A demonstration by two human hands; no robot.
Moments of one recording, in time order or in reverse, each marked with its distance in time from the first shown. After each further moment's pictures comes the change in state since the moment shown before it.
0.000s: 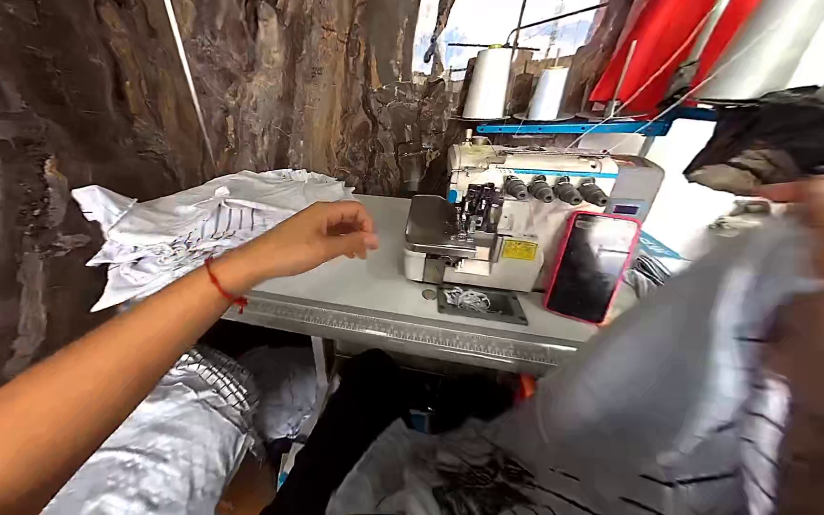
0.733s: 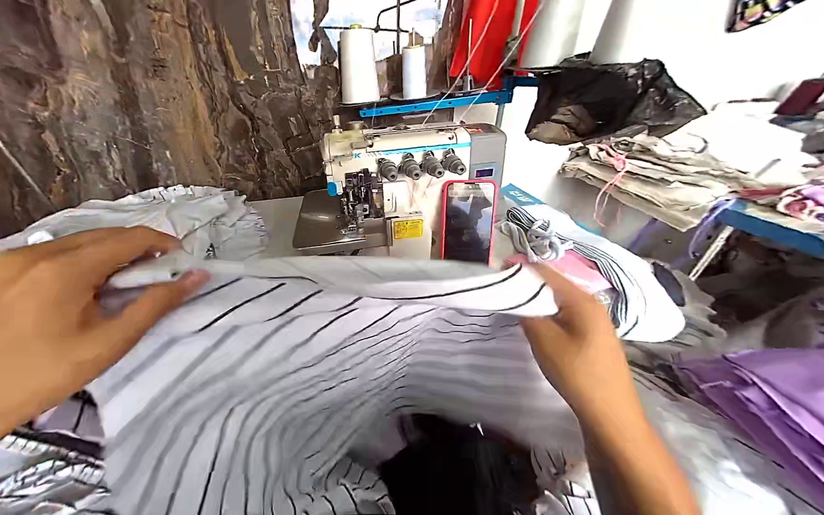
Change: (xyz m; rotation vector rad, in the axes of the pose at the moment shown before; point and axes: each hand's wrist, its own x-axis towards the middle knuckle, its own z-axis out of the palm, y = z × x) left_hand -0.027 0.039 0.006 0.722 0.282 0.071; right_hand -0.087 0.008 0.008 -0.208 -0.135 0.120
